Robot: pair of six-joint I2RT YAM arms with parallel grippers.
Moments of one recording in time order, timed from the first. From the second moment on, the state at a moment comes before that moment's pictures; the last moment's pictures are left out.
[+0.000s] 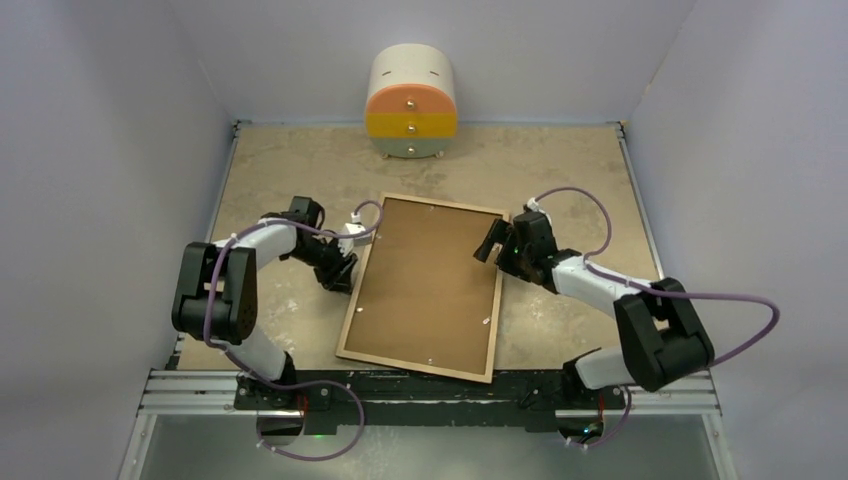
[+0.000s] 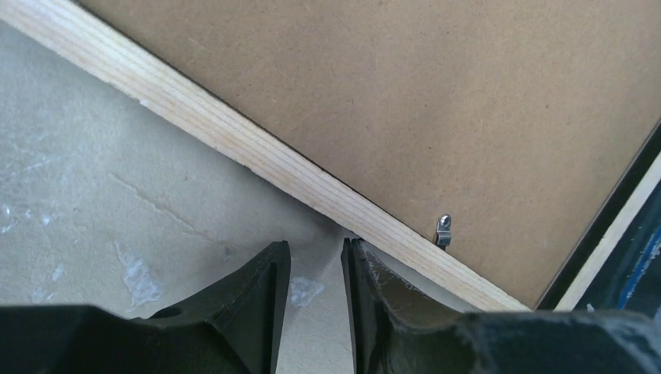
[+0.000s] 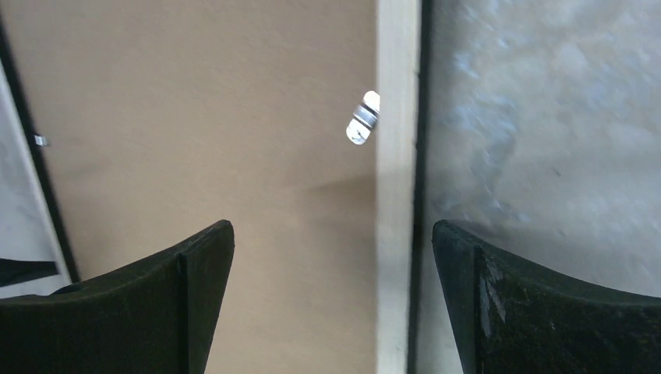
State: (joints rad) left arm -0.11 1.65 0.89 -0.71 0.68 0.86; right arm 0.40 1.38 0.60 -0.07 0.01 0.76
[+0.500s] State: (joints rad) left arm -0.29 1.61 0.88 -0.66 0.59 0.76; right arm 0.31 1.72 0.99 -0.09 -0.07 0.73
